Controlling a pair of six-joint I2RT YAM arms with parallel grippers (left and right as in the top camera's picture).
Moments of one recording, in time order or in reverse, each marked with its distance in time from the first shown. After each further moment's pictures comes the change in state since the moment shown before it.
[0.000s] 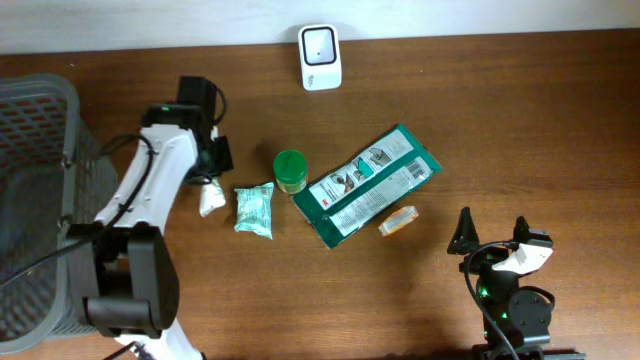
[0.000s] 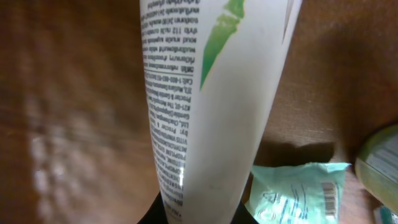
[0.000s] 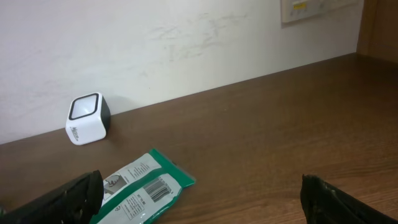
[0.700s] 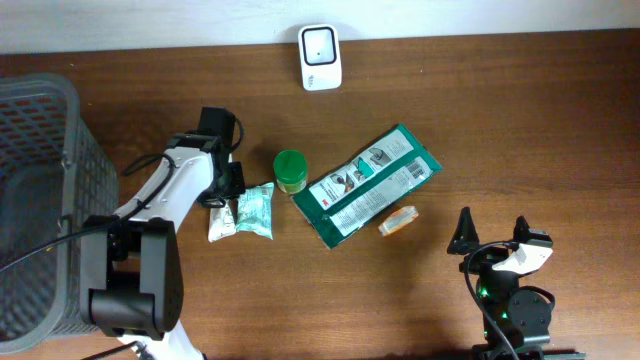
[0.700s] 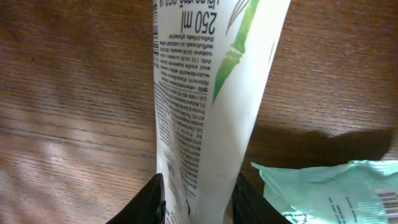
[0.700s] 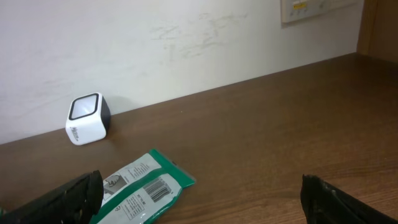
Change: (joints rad) left arm -0.039 0.000 -0.203 0.164 -0.011 -0.007; right arm 0.000 0.000 0.000 0.000 0.000 0.000
